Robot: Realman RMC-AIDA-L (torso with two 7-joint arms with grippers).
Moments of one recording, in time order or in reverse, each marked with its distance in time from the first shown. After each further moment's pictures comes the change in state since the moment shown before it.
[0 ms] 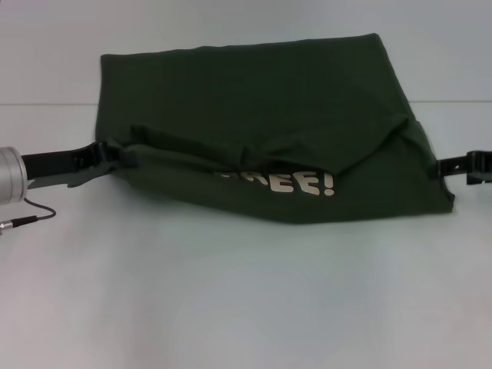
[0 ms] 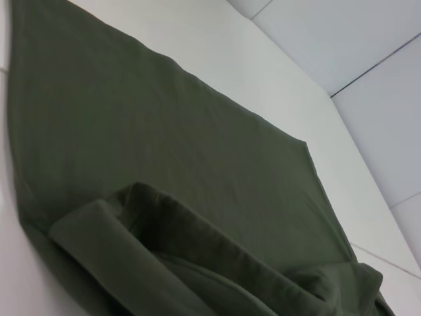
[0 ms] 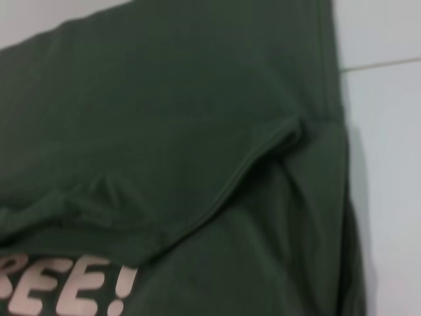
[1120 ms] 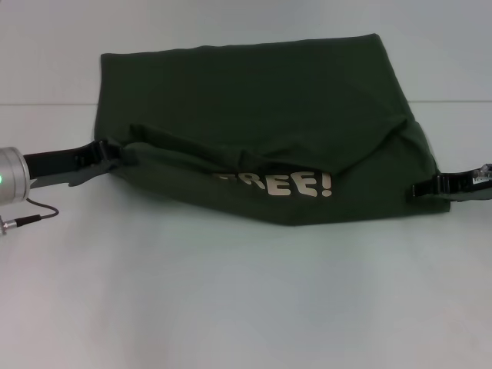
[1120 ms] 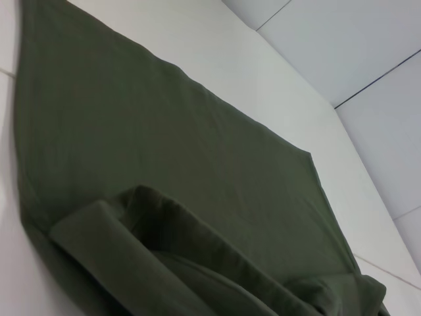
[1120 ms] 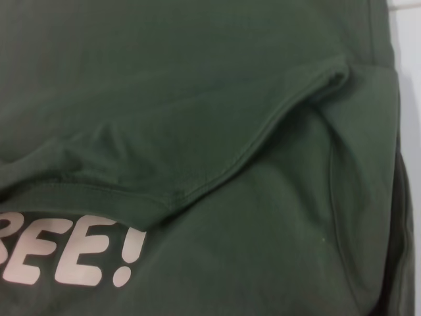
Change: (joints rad) left arm 0.002 -0.012 -0.006 0.000 -0.009 -0.025 0.001; right arm 0.014 0.053 -0.121 0.046 -0.001 0.099 0.048
